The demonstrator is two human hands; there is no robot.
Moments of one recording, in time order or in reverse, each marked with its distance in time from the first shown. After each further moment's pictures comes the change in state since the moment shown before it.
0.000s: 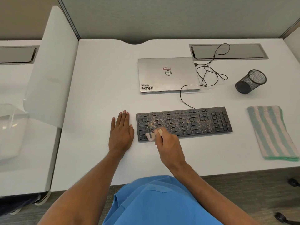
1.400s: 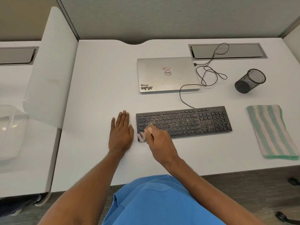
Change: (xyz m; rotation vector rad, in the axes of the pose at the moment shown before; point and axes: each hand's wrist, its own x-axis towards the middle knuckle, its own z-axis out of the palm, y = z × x) left_hand 0.000 0.000 -0.001 -0.011 -0.008 0.002; right_hand 0.013 -0.018 0.009 -0.023 -0.114 -0.072
